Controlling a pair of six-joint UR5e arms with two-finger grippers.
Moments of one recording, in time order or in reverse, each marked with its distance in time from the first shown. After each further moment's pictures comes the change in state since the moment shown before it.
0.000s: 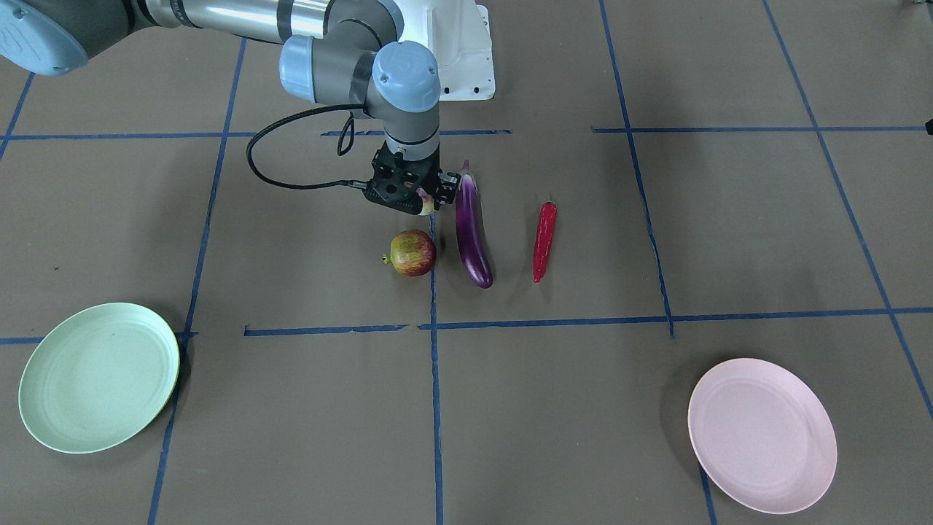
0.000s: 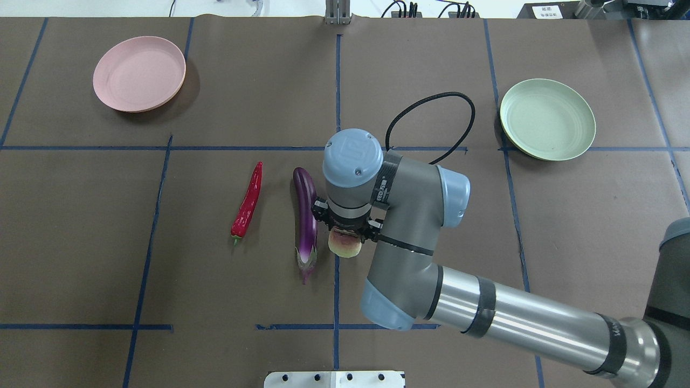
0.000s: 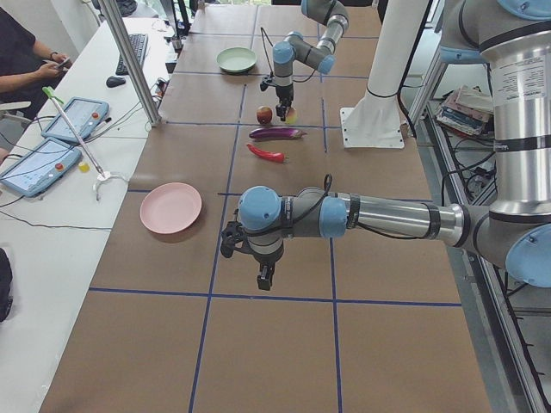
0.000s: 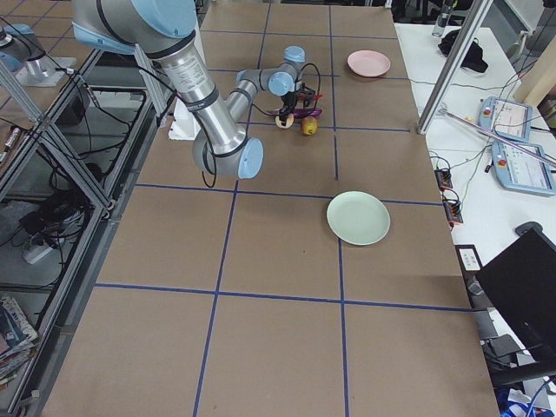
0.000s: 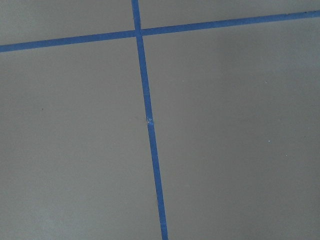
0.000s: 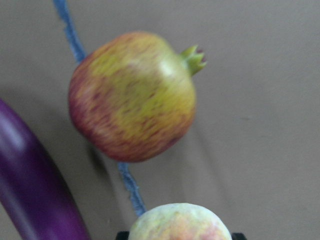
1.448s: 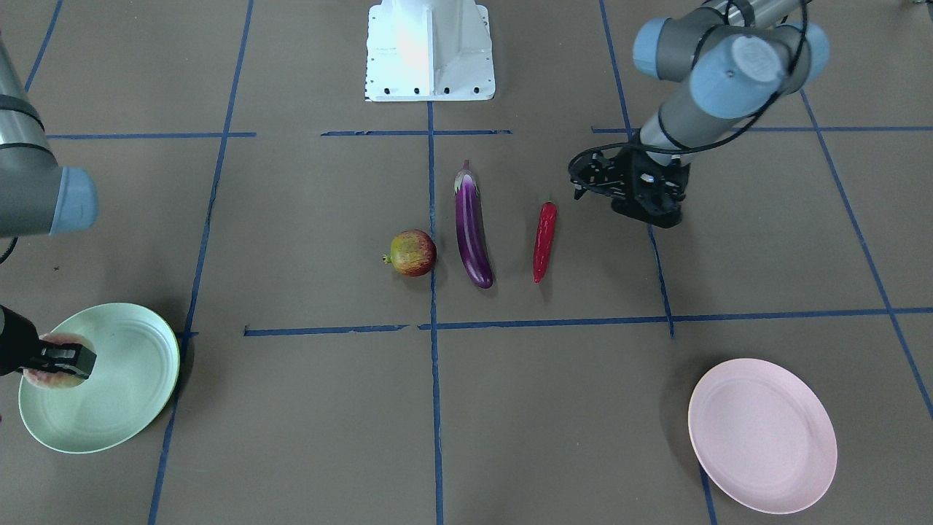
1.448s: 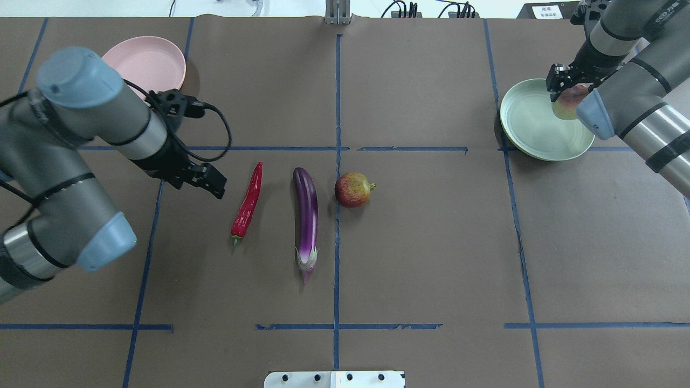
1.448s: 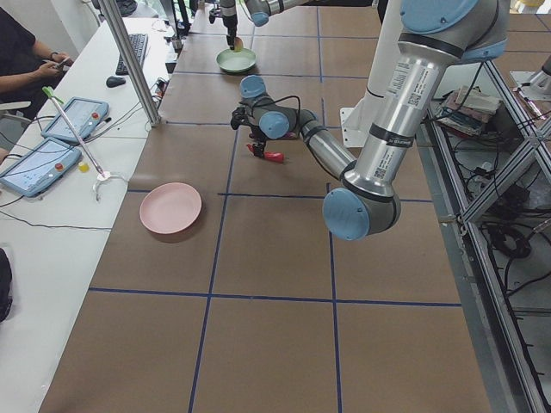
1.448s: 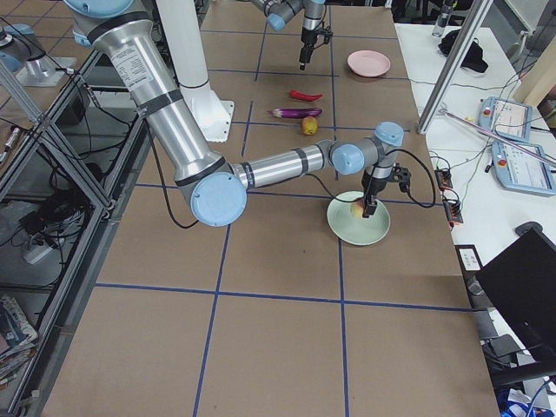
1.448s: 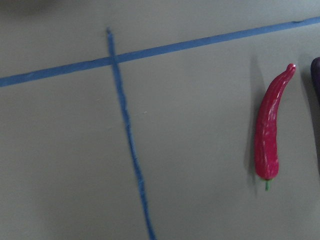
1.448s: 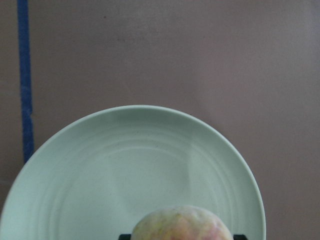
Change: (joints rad) left arm 0.824 -0.600 0.067 -0.249 0.270 -0.912; right arm 0.651 -0.233 -0.364 0.215 0.160 -0.999
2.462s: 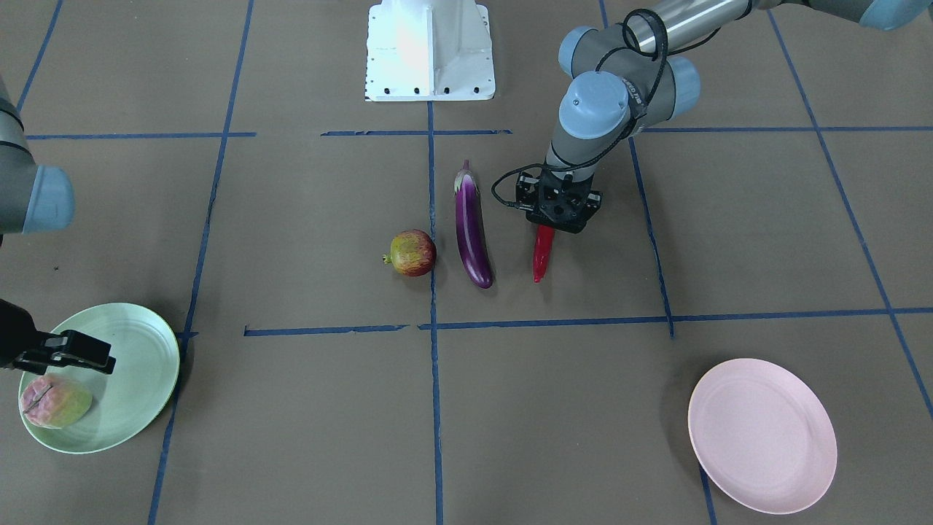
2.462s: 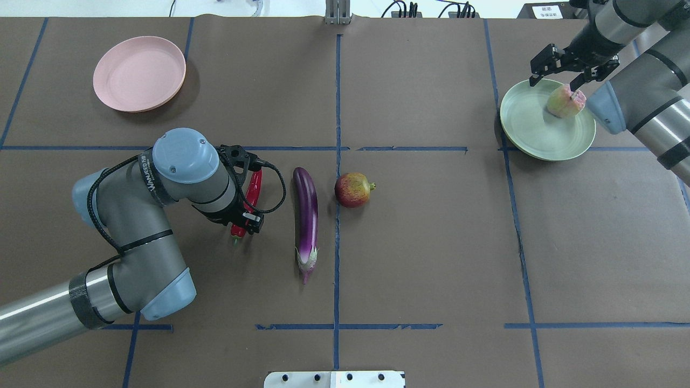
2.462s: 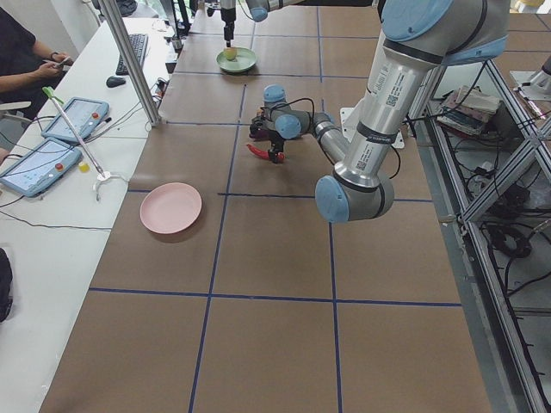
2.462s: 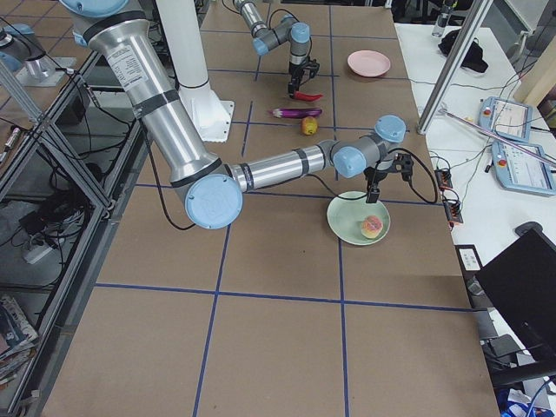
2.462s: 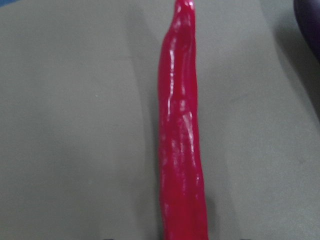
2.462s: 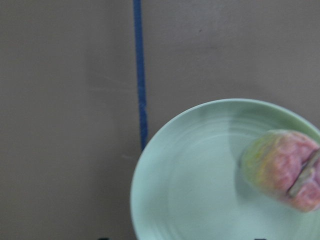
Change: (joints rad) left arm 0.168 -0.068 0.118 -0.004 0.190 -0.067; right arm -0.009 -0.019 0.153 0.085 0.172 0.165
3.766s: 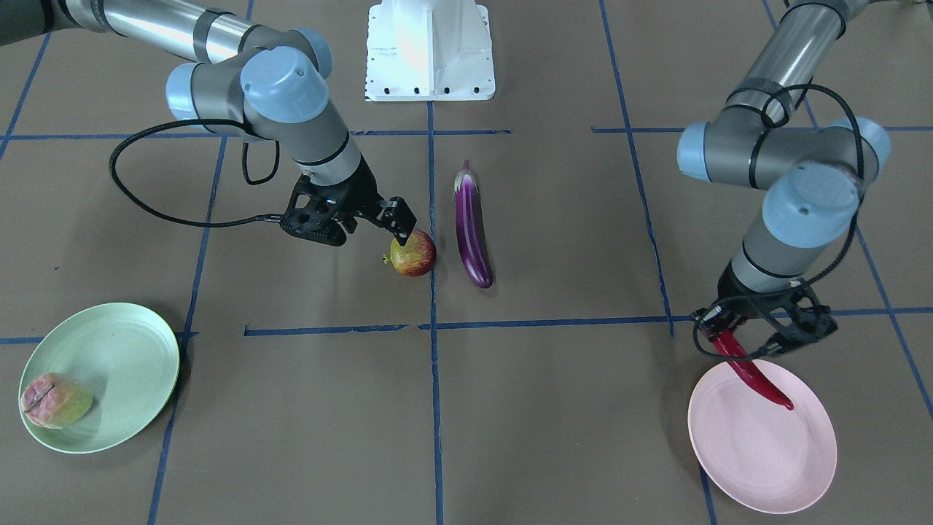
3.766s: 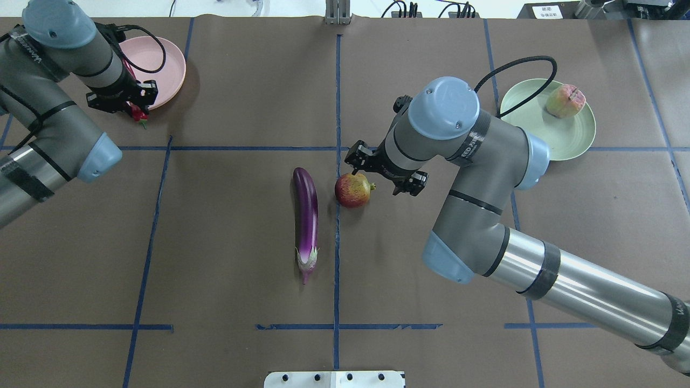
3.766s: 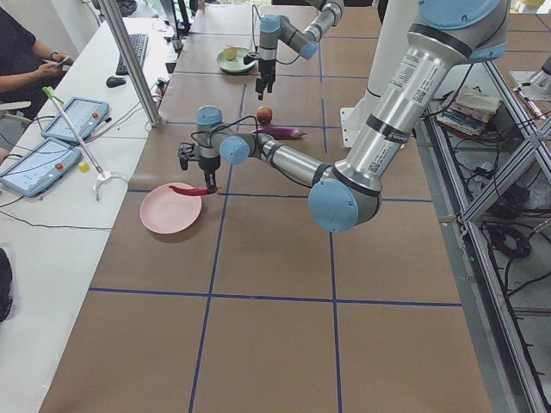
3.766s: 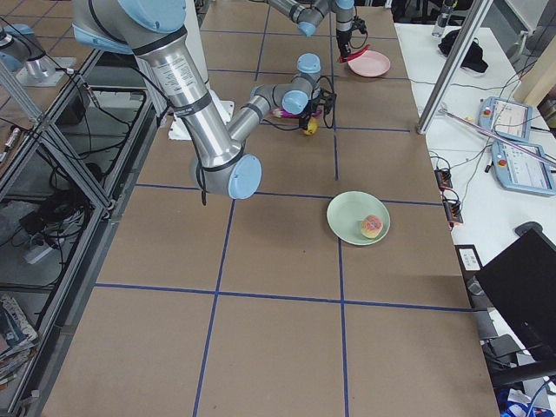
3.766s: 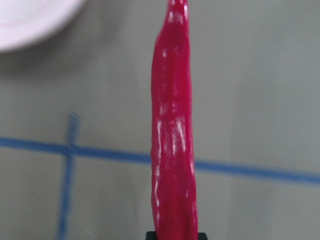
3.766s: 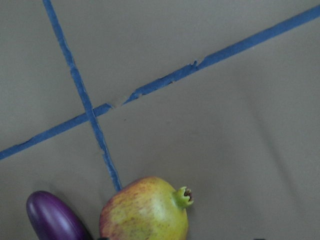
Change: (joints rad) left arm -0.435 -0.026 0.345 -0.150 -0.004 -0.267; right arm -0.533 0.163 0.241 -0.048 -0.351 0.847
